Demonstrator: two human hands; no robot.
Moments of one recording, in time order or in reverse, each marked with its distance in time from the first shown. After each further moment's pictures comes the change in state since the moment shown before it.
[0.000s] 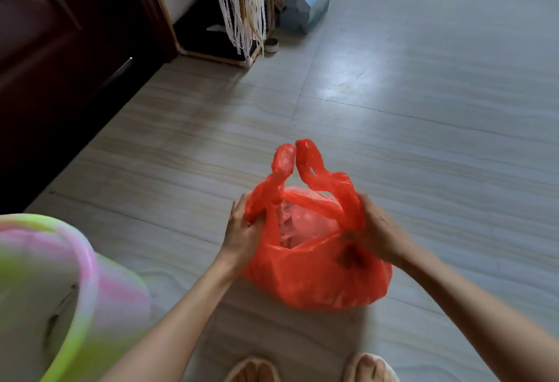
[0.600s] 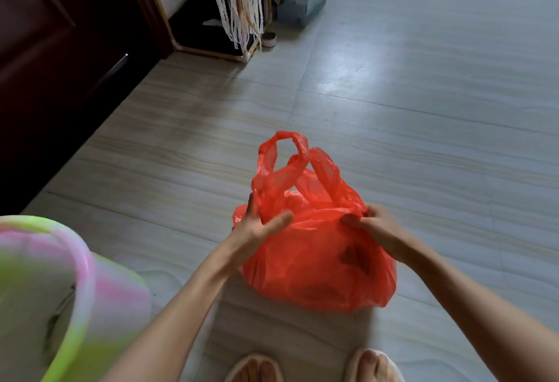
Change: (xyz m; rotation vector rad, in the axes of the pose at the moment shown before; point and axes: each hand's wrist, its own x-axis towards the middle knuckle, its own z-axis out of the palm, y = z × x) left_hand 0.008 -0.005 -0.002 -0.065 -0.490 -0.054; right_hand 0.005 0.010 0.010 0.775 -0.130 0.308
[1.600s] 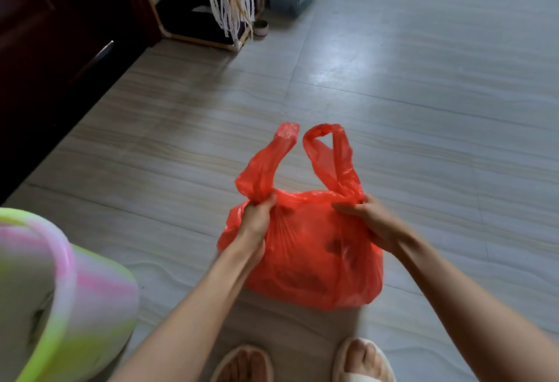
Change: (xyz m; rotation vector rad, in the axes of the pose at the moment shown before) left_hand 0.023 0.008 0.045 -0.483 0.546 -0.365; right_hand -0.001 -0.008 0.000 0.307 -0.047 0.096
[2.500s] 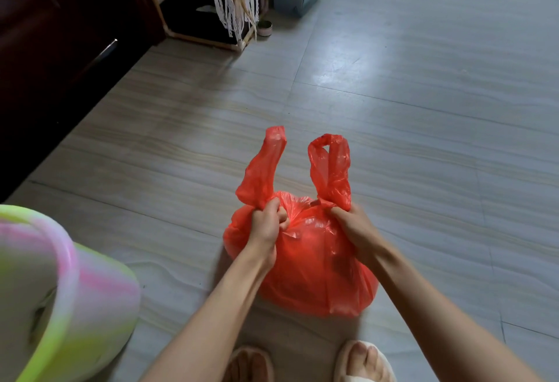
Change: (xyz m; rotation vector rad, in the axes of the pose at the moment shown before) left_hand 0.008 -0.020 0.004 -0.022 -0.049 0.047; right_hand 0.004 0.017 0.038 -0.069 0.206 -0.060
